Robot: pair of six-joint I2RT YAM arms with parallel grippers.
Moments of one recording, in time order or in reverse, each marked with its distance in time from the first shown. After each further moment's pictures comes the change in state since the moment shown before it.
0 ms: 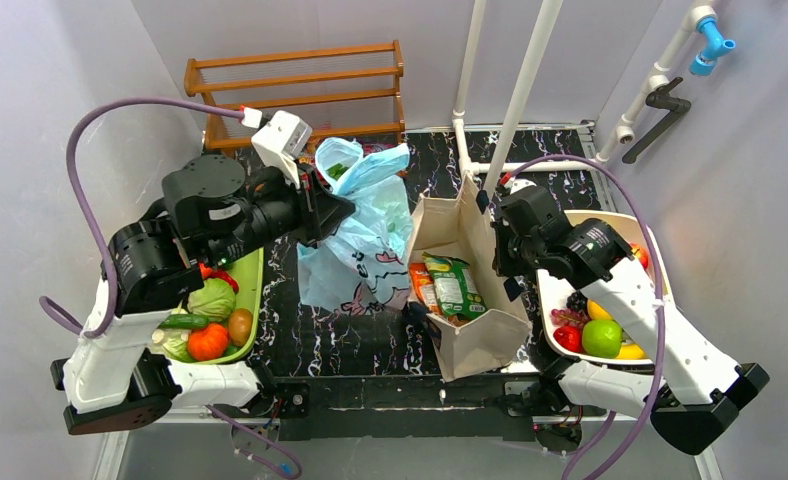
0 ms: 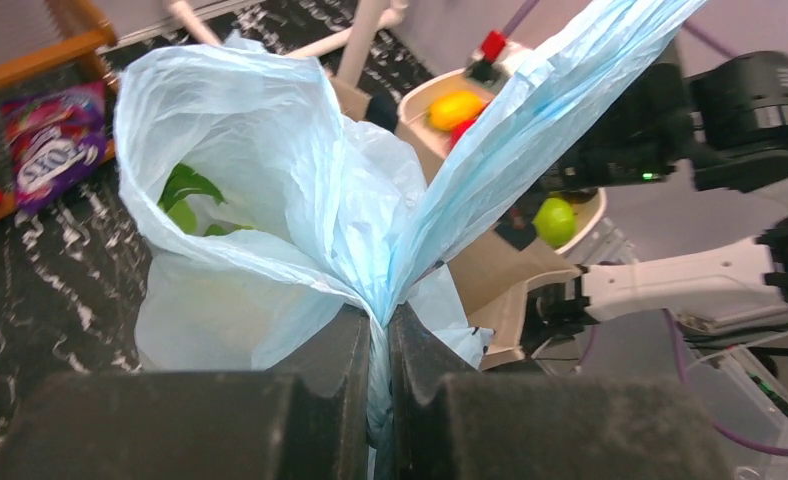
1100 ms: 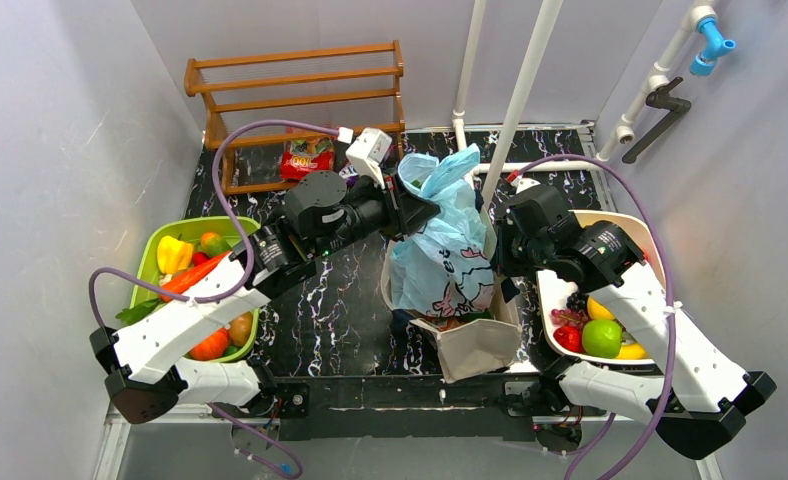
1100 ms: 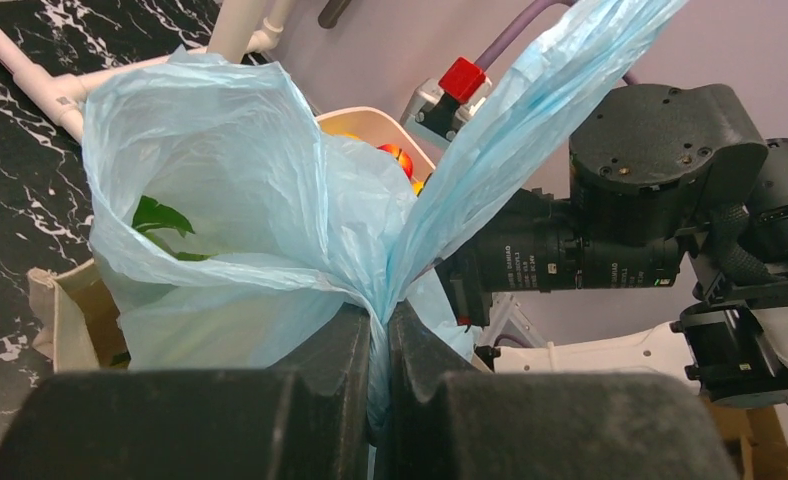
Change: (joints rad) left arm 0.000 0.052 -0.531 0.765 0.163 -0.202; right arm 0.000 -0.030 0.027 -0.003 -0.069 0.044
